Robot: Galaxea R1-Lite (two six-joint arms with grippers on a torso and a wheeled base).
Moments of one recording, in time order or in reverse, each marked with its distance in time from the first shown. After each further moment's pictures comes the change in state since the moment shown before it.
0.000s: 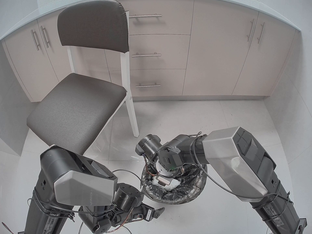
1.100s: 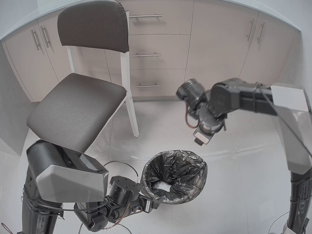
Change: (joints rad) left arm 0.012 -0.083 0.007 -0.013 0.076 -0.020; right arm -0.176 -0.331 0.000 0.213 -0.120 0.006
